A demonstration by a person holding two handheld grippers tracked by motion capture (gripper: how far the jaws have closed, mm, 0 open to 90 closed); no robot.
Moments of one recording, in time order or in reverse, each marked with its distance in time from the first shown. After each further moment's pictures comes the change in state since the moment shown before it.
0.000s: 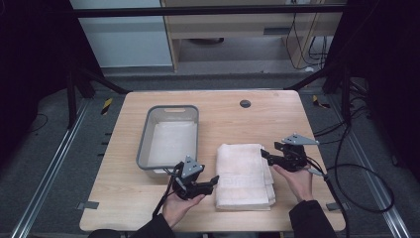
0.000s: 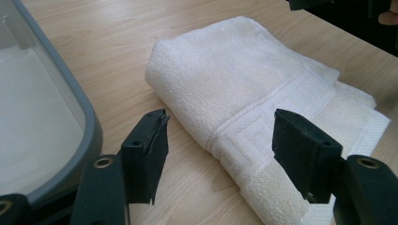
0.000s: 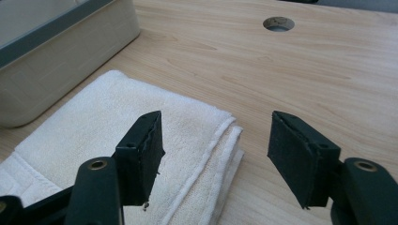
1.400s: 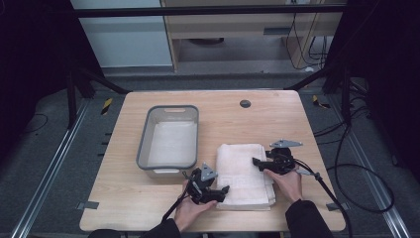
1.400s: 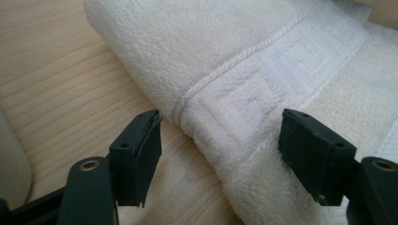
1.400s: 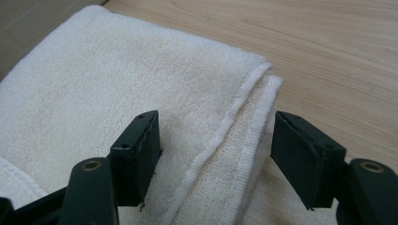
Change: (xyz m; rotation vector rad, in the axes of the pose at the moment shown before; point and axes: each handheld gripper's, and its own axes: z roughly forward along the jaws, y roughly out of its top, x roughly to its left) left arm -0.015 -0.023 0.050 0.142 -0.022 0.007; right arm 0.003 -0.025 0.042 0.146 0.044 0.025
